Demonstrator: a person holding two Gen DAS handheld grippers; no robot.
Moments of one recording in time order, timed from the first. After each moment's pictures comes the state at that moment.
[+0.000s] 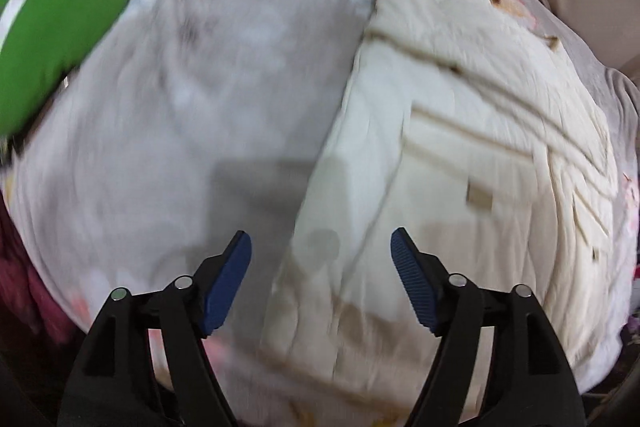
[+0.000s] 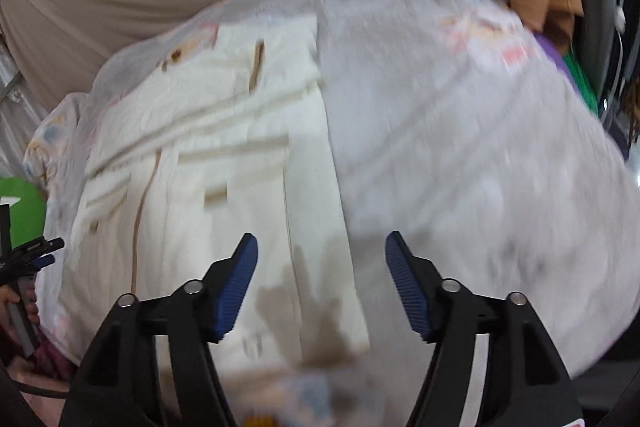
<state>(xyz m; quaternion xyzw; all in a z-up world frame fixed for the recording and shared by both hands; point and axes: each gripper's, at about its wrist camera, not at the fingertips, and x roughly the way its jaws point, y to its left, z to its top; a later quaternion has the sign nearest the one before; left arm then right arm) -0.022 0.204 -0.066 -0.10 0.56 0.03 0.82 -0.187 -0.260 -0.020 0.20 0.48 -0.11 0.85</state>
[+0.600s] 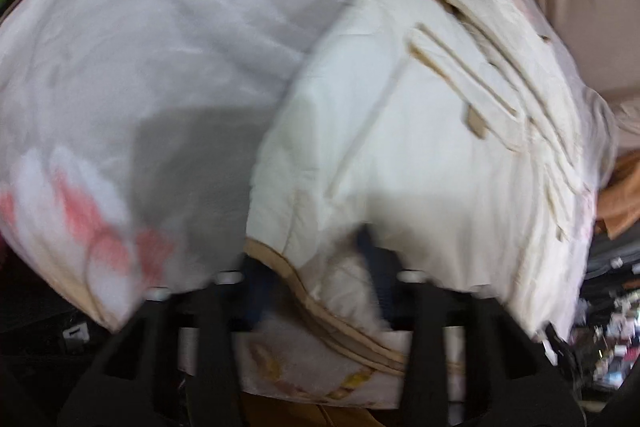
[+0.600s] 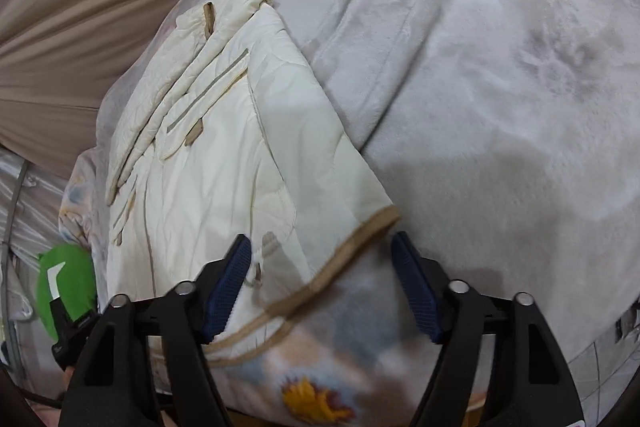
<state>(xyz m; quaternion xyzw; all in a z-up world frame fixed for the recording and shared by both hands) -0.051 0.201 -0.104 -0.21 0.59 -0.03 0.78 -0.203 -0.258 -0.096 0.37 0.47 -0.10 0.79</state>
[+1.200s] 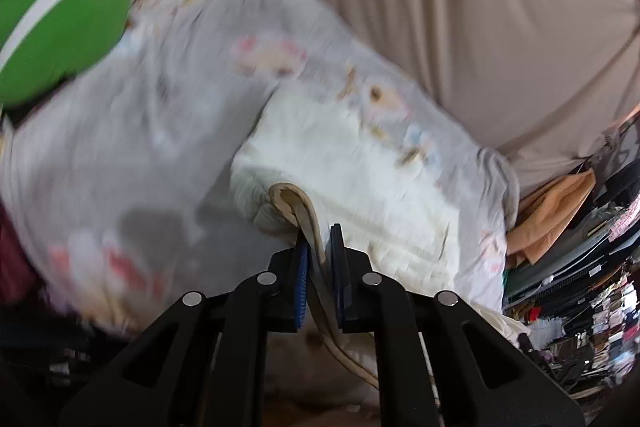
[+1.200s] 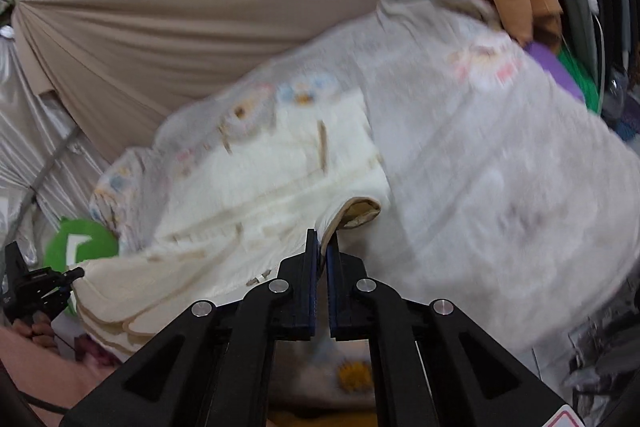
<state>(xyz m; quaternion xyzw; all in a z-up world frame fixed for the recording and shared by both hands) -0.089 0.206 0.105 -0.25 0.40 -0.09 0.88 -0.234 -0.236 0.094 0.25 0.31 -0.06 0.92</state>
